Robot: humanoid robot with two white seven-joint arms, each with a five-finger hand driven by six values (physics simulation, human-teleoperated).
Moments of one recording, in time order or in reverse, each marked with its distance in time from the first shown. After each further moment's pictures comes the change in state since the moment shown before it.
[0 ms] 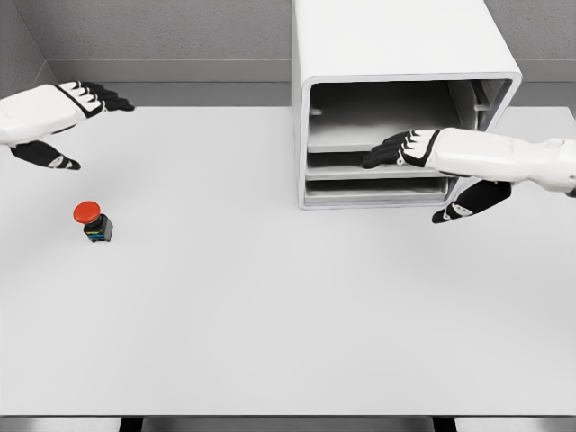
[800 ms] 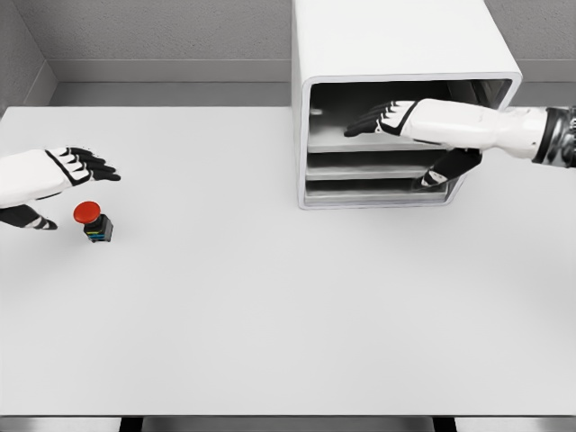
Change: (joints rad) left arm 0.095 0.144 -0.040 -0.135 -0.093 0.000 -0.001; right arm -0.101 0.160 0.041 0.188 0.096 0.000 0.010
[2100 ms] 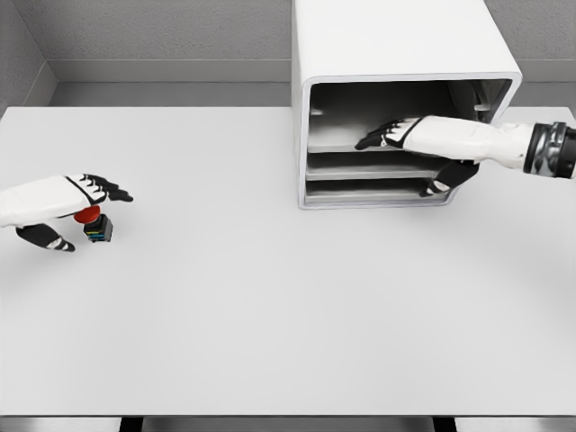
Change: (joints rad) left arm 0.054 -0.111 -0.061 0.136 0.065 0.000 -0.002; right arm 0.035 0.041 -0.004 0.104 0.110 0.000 -0.004
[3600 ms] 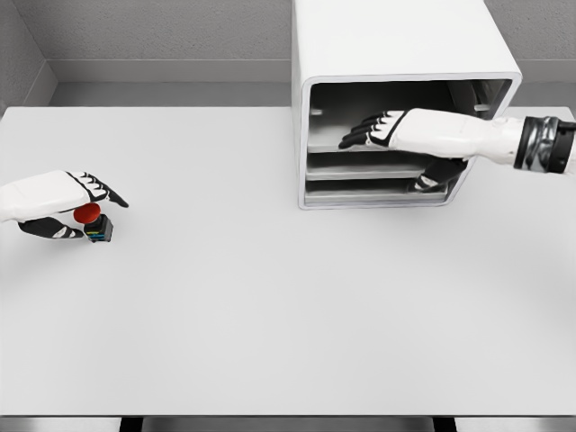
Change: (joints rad) left arm -0.023 -0.015 -0.006 0.020 -0.018 0.000 -0.003; right arm -0.018 0.024 -0.018 -0.051 0.044 0.000 -0.014
